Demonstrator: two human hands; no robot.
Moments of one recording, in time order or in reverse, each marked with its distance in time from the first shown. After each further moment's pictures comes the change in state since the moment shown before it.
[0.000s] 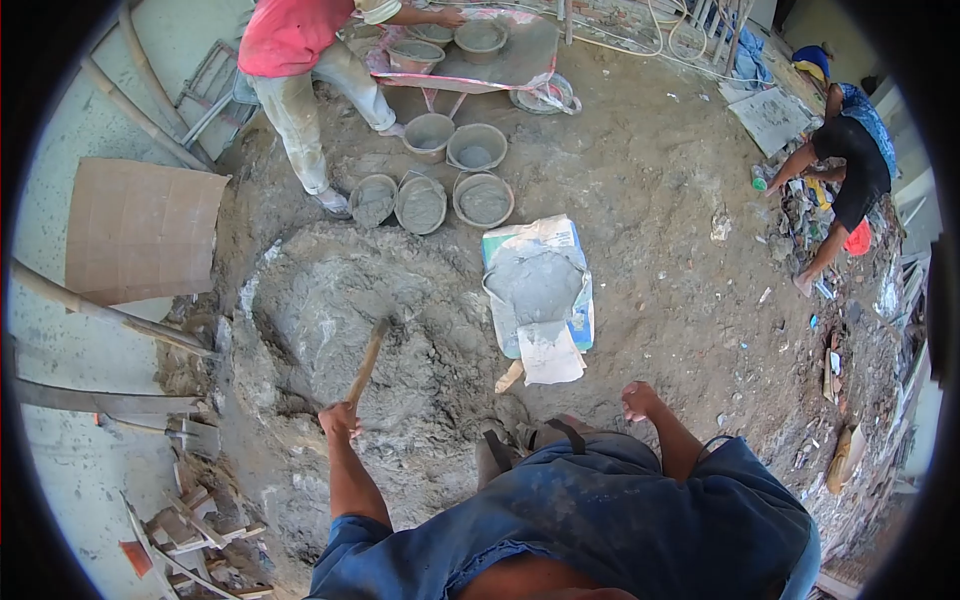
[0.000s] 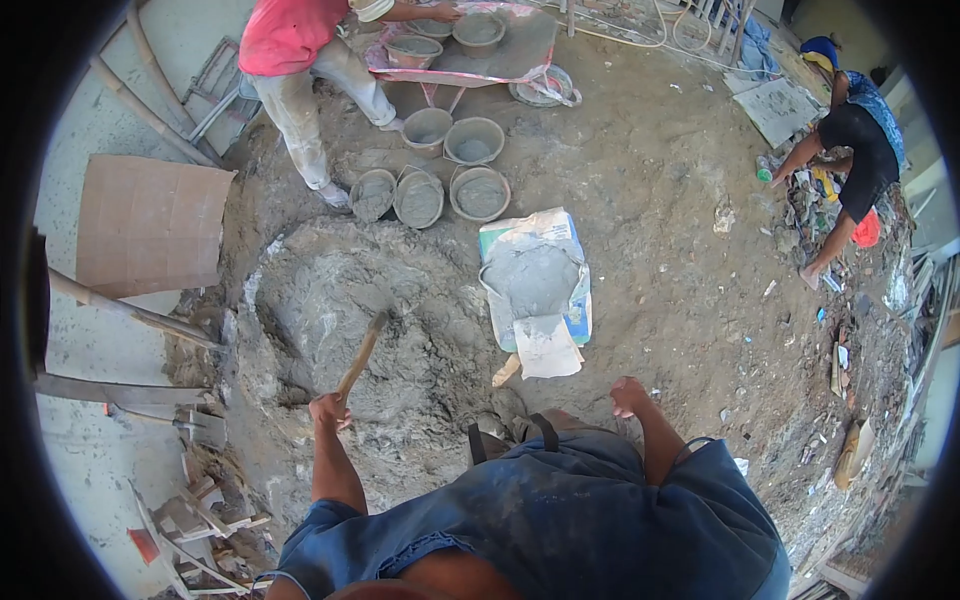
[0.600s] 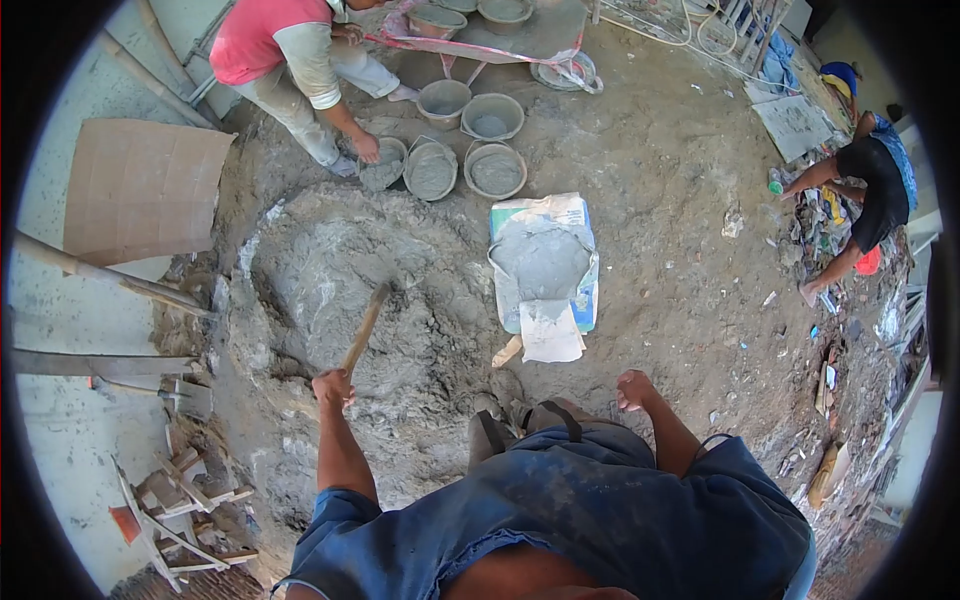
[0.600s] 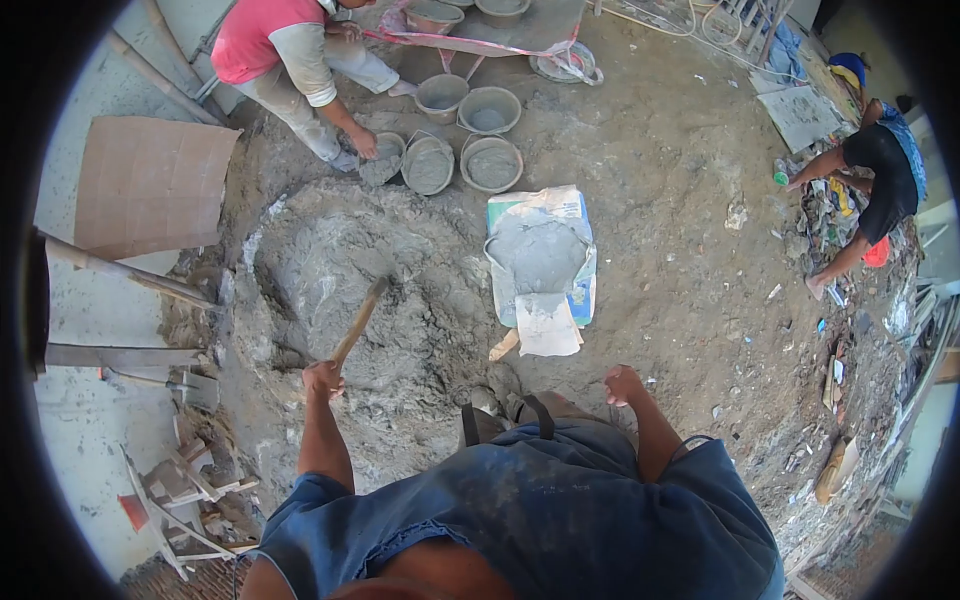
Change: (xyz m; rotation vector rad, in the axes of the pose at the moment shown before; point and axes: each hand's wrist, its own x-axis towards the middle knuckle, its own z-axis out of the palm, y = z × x) left_hand -0.006 0.003 0.000 0.031 0.026 -0.013; right_hand 0.008 -0.001 0.008 -0.103 -0.066 -0.024
